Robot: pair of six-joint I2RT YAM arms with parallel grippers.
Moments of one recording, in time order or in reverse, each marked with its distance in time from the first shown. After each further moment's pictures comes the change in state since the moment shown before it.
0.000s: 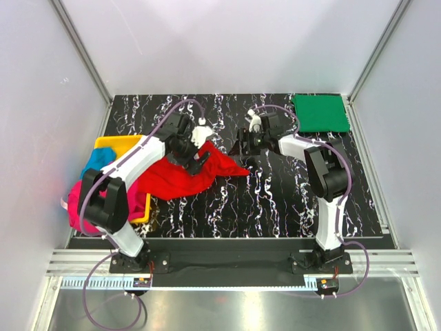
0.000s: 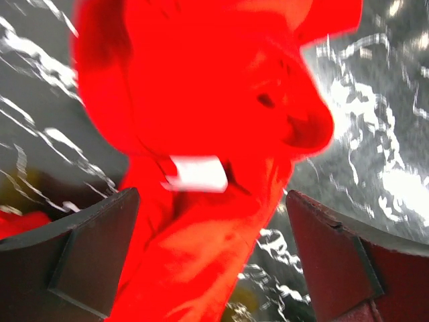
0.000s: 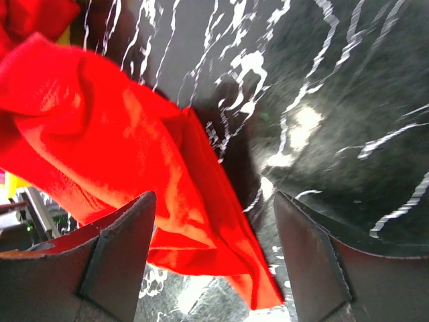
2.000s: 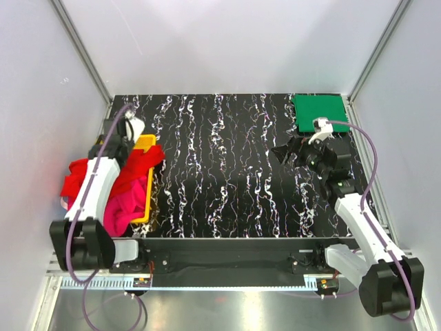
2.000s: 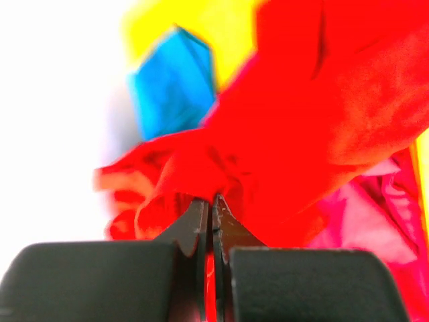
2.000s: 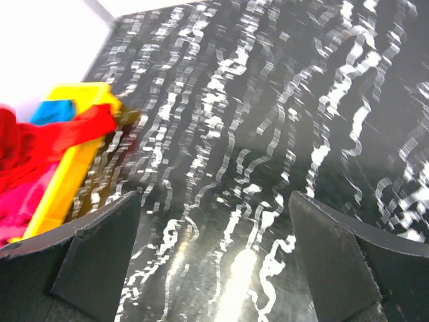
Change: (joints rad) left arm 0.441 -0.345 -0.272 0.132 -0.587 0.151; right arm -0.212 -1.100 -0.678 0.096 0.261 0.058
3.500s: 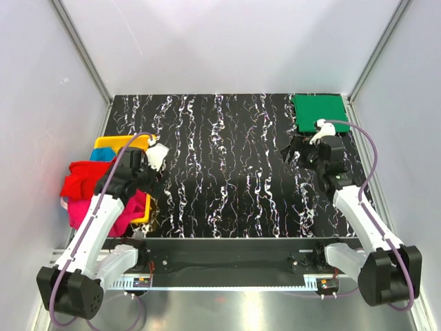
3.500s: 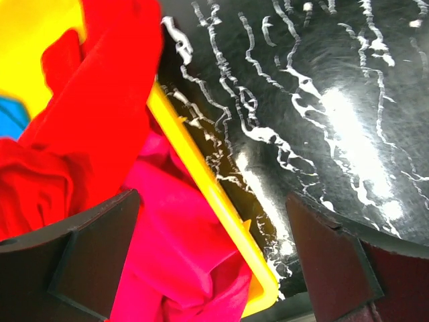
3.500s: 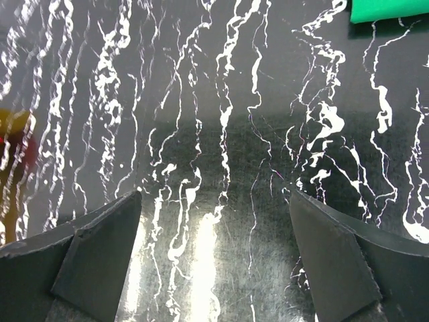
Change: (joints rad) left arm -0.222 -0.380 -0.226 -0.129 0.369 -0.188; right arm 0.000 0.104 0.084 -0.204 0.259 -0.063
